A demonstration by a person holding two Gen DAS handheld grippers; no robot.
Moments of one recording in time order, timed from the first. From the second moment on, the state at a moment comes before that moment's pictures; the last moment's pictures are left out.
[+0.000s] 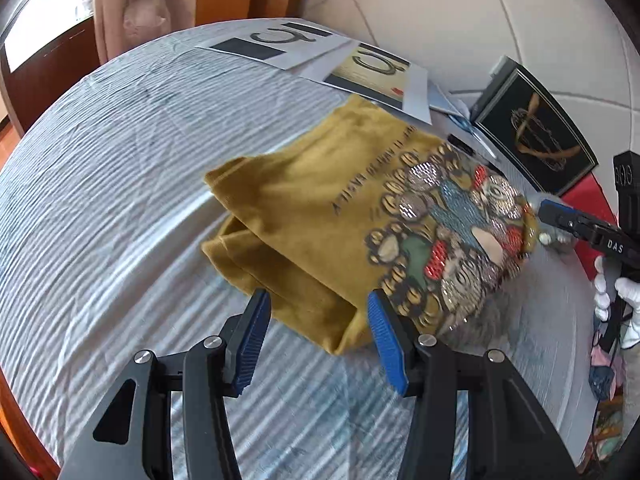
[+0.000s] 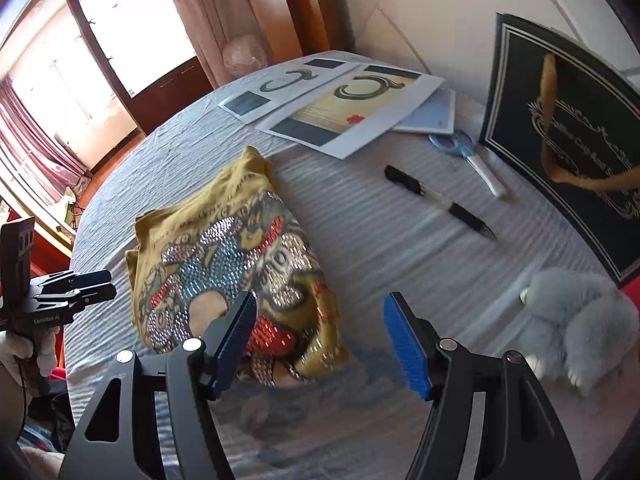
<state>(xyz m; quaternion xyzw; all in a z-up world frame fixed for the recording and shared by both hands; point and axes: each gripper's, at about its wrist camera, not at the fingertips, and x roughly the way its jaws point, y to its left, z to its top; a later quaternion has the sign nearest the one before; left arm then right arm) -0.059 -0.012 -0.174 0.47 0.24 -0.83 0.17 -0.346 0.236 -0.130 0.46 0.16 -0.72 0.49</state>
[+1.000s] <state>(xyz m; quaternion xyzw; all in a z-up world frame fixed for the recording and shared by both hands) -0.121 0.012 -0.161 0.46 0.22 -0.85 0.15 -0.355 0.248 -0.173 0.50 0.16 -0.69 0.49</state>
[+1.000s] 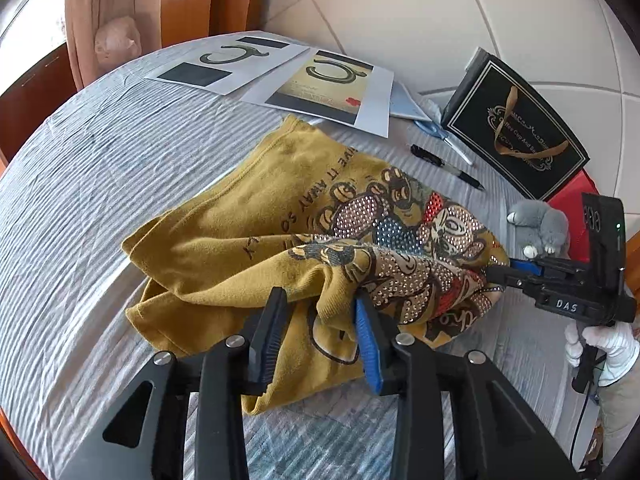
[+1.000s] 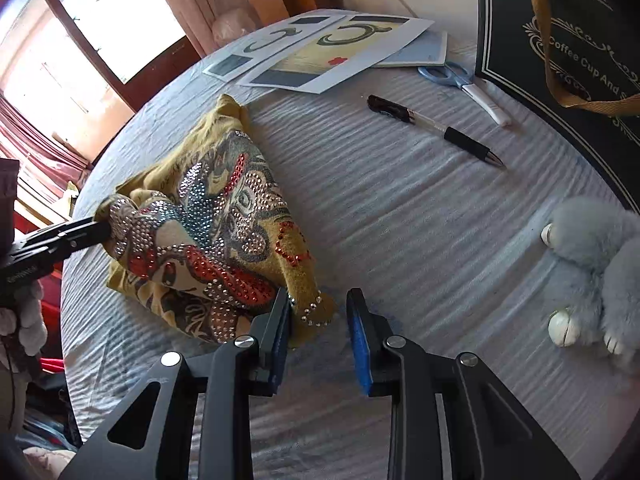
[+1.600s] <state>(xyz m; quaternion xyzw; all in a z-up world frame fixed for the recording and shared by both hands) -0.064 -0.053 -0.166 0.52 0.09 -0.84 0.12 -0.253 0.341 -0.160 0.51 0.12 -0.79 0.33</state>
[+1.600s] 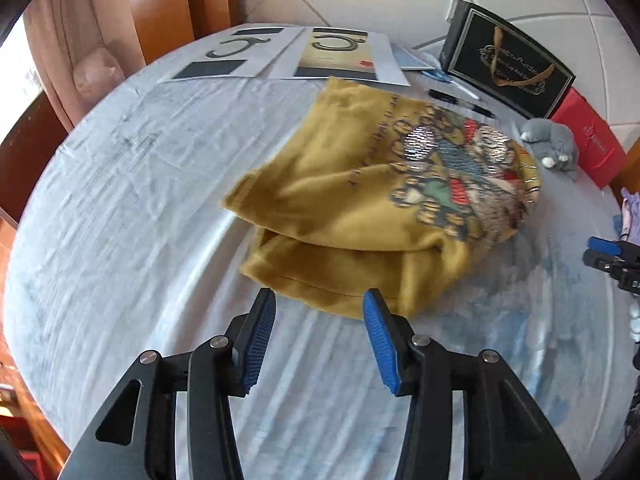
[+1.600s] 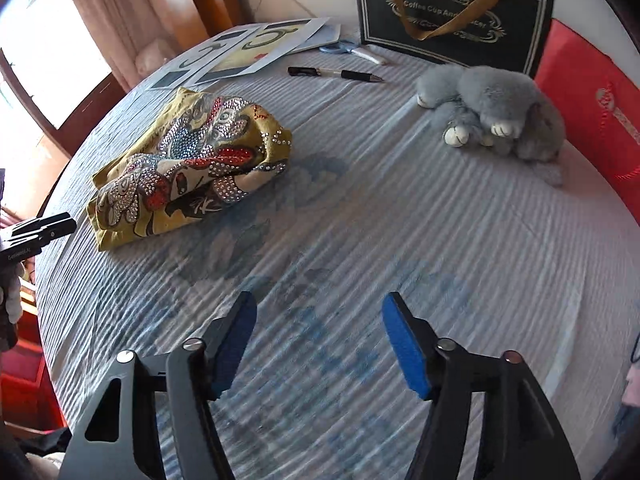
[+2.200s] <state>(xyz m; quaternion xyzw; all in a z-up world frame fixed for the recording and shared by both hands) -0.128 -0.123 -0.199 0.54 0.02 -0.83 -0.10 -0.138 0.122 -0.176 0.49 -0.01 -0.85 0.18</state>
